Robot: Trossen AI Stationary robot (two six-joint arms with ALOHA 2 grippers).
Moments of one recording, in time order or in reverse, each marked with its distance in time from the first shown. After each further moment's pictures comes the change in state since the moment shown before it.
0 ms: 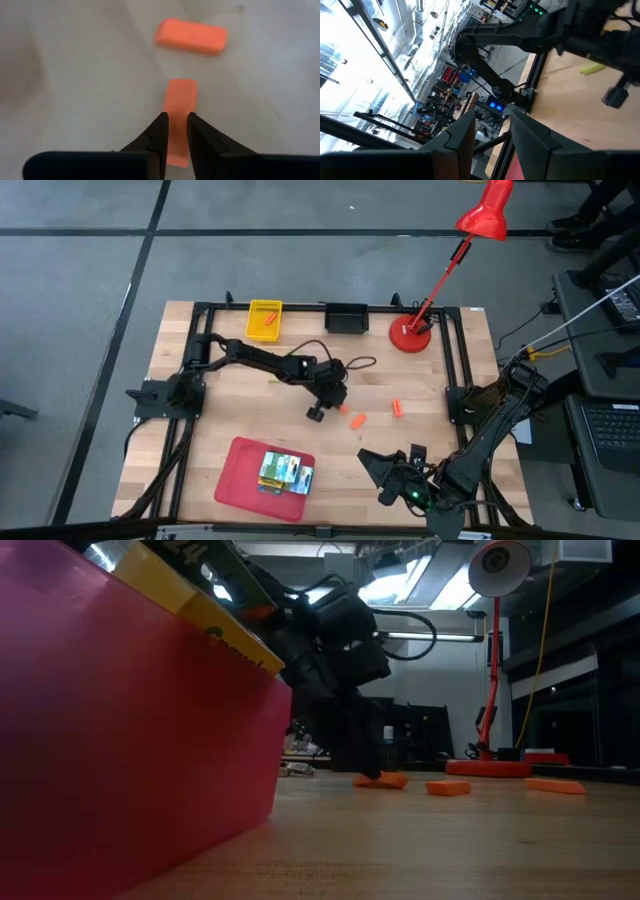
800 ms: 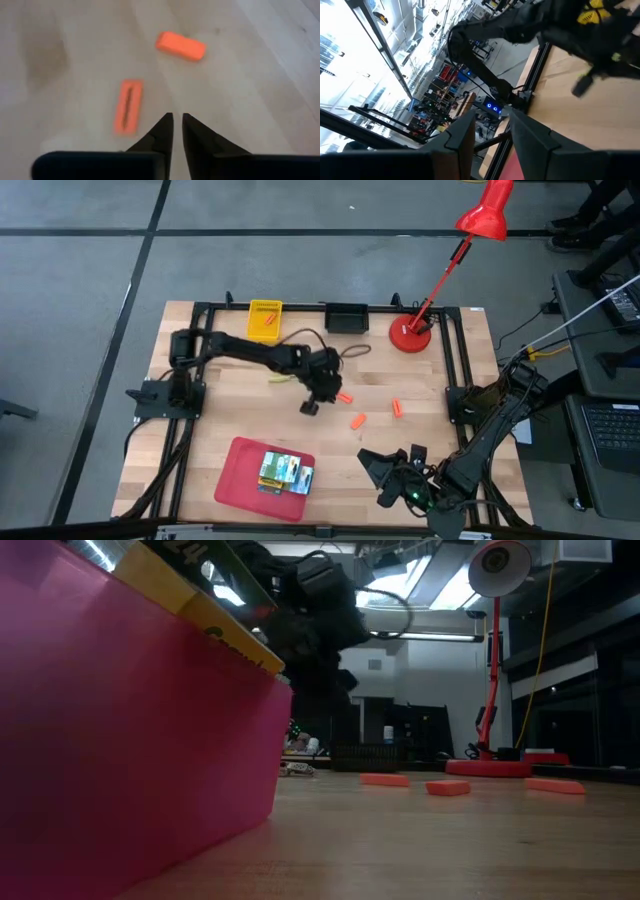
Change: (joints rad) left arm 0.053 -0.137 0.000 -0.166 0.098 -0.075; right arm 0.003 0.000 0.000 0.019 0.001 -0.074
